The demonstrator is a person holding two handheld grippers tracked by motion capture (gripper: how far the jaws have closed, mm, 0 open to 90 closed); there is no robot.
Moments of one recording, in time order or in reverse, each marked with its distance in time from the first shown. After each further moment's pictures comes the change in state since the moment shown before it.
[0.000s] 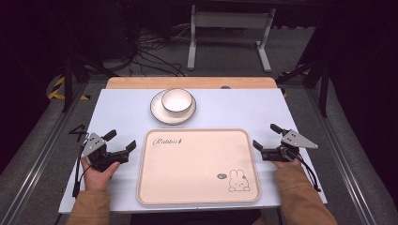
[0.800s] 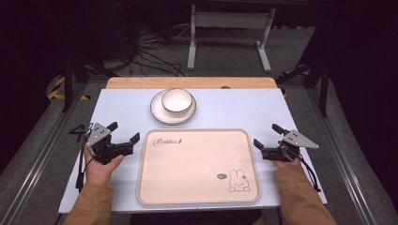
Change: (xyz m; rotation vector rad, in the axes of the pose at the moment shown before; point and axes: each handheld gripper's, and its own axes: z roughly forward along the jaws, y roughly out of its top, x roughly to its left) left arm -0.015 0.039 0.012 0.046 0.044 0.018; right arm -0.001 -0.001 -0.001 0.001 -0.039 0.044
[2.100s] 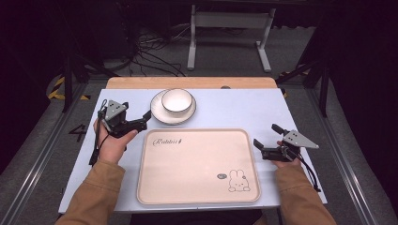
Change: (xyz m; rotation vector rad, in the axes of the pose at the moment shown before) left arm -0.007 0.050 0.050 0.015 0.087 -0.010; right arm 0.000 0.000 0.000 0.002 0.000 0.000
